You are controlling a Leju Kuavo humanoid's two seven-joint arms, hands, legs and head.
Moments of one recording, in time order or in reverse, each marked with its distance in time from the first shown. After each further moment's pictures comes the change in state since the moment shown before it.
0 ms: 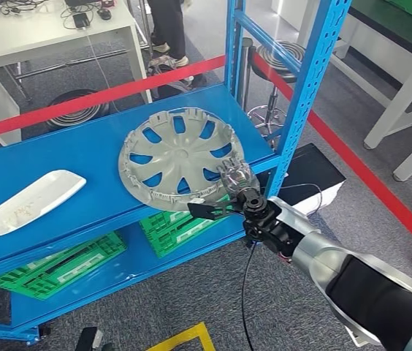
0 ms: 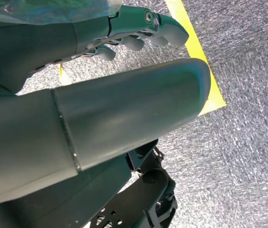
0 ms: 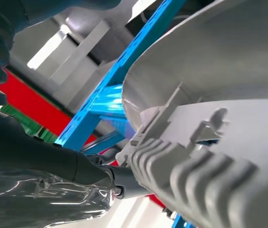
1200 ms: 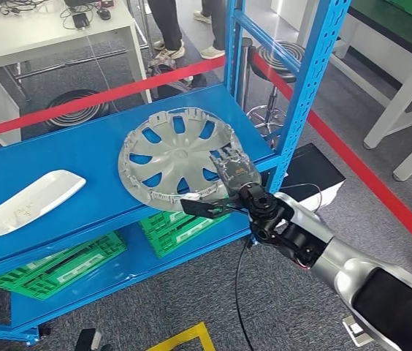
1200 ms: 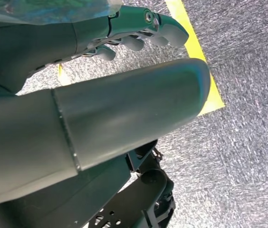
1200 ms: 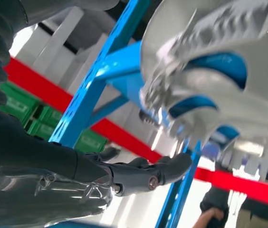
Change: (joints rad) left arm 0.006 0.001 0.000 0.000 0.015 0.004 -0.014; right arm 0.088 -0.108 -0.054 -0.416 -0.029 0.108 0.019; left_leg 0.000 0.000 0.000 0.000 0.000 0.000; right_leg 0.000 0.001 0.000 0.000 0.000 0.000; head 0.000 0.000
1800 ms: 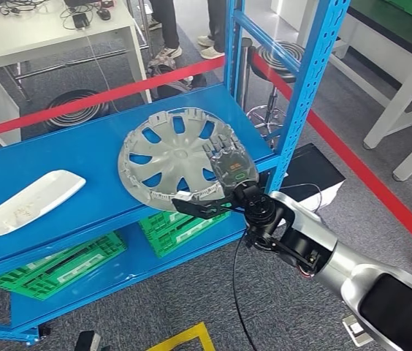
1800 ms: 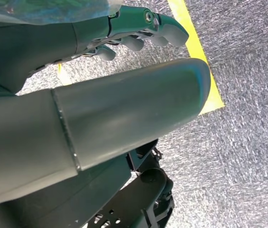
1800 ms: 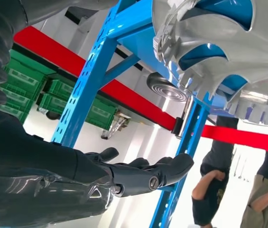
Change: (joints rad) left arm 0.009 0.000 0.000 0.000 0.020 0.000 -0.015; right arm 0.021 -0.022 0.001 -0.234 0.130 0.094 0.104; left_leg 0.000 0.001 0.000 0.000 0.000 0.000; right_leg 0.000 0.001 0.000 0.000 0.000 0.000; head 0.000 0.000
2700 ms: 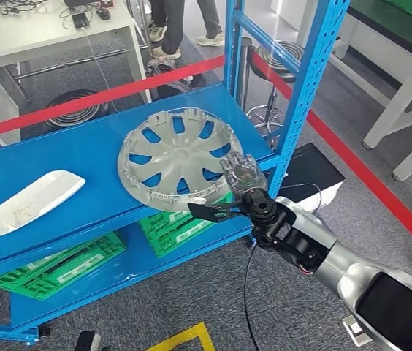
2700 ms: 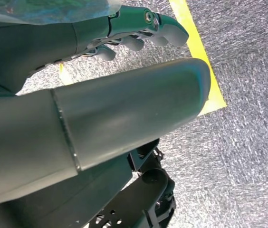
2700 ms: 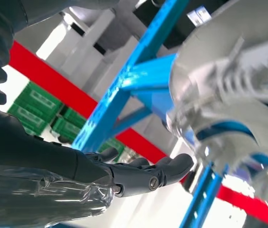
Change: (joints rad) left arm -0.002 0.000 0.000 0.000 -0.004 0.000 0.010; right arm 0.009 0.000 0.000 0.171 -0.065 0.003 0.013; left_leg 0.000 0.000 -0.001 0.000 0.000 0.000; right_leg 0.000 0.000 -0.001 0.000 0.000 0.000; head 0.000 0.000
